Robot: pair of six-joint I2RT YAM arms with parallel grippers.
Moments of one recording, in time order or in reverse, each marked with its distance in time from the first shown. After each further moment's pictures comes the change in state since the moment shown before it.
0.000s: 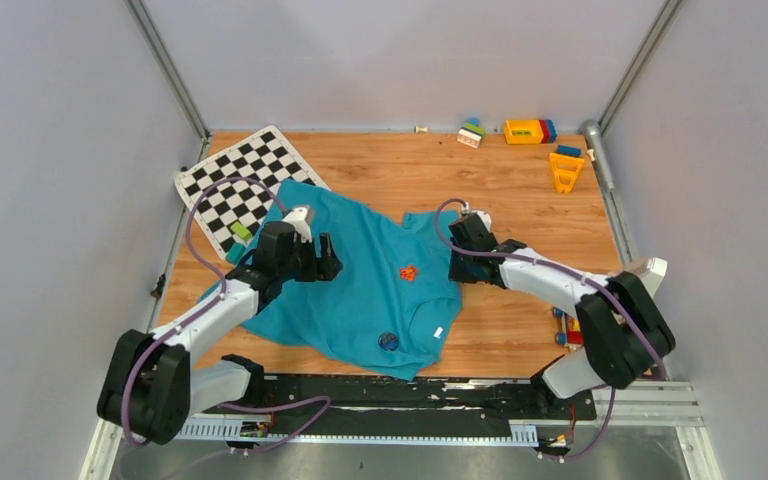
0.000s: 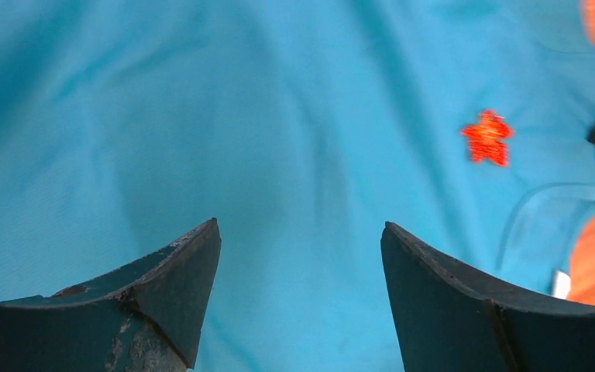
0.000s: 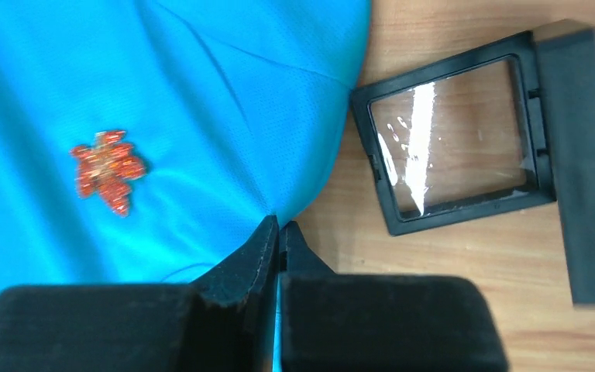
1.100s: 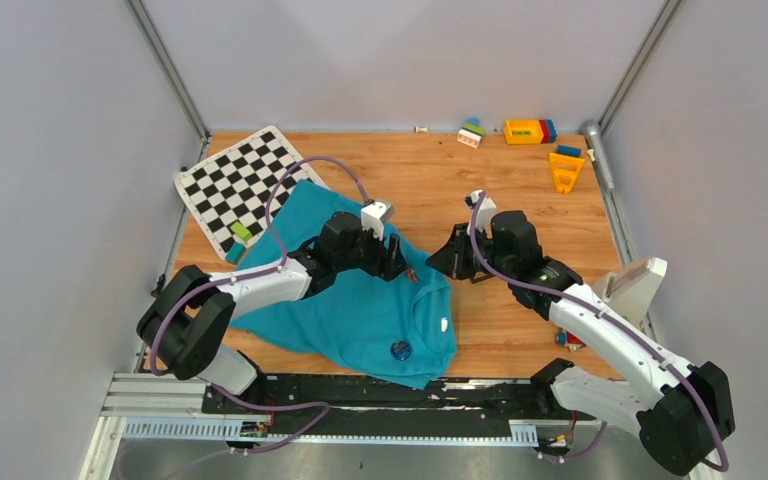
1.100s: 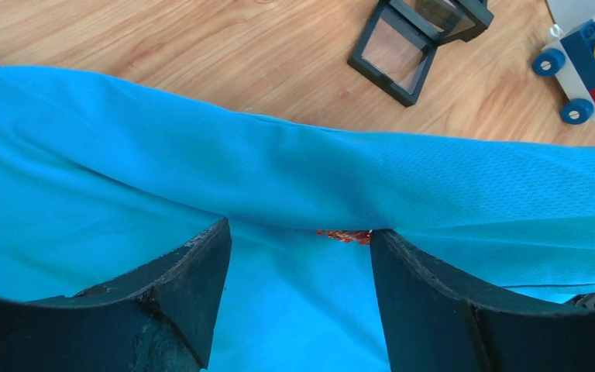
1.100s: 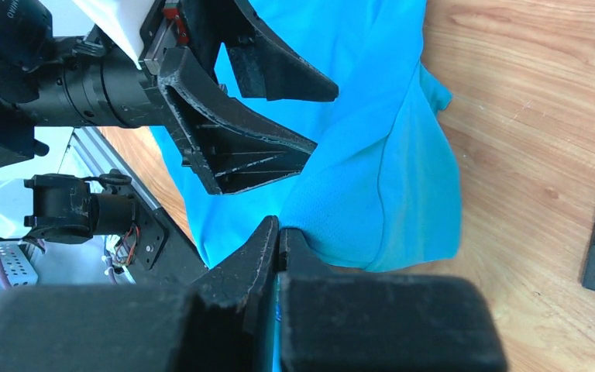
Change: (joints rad) left arm -0.394 0.307 0.207 0.335 0.095 0.076; right arm 0.006 -0.512 -0.074 0.136 -0.474 -0.100
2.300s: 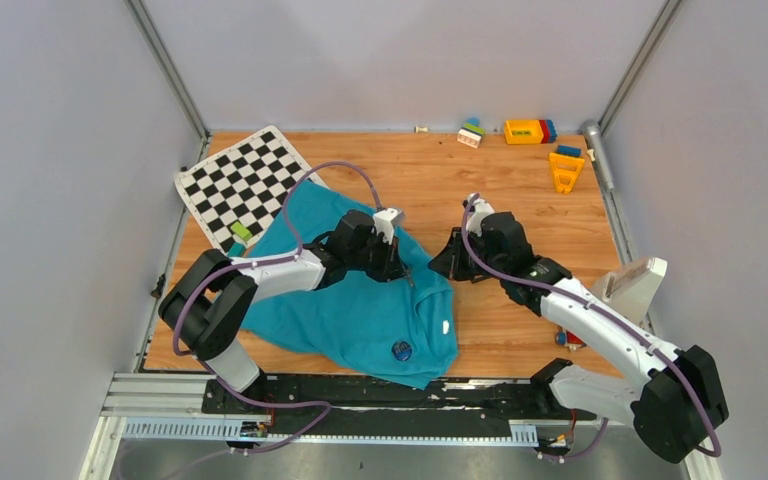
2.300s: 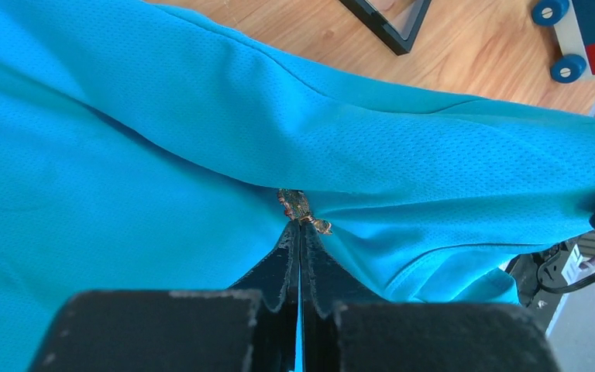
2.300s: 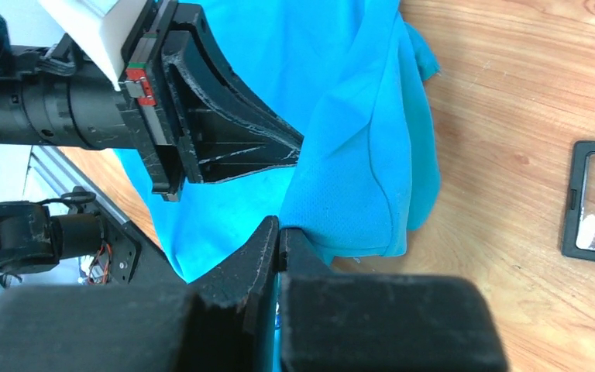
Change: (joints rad) left arm 0.000 0.131 0.085 -0.109 0.121 -0.064; right arm 0.002 0.070 -0.015 -0.016 0.079 0.038
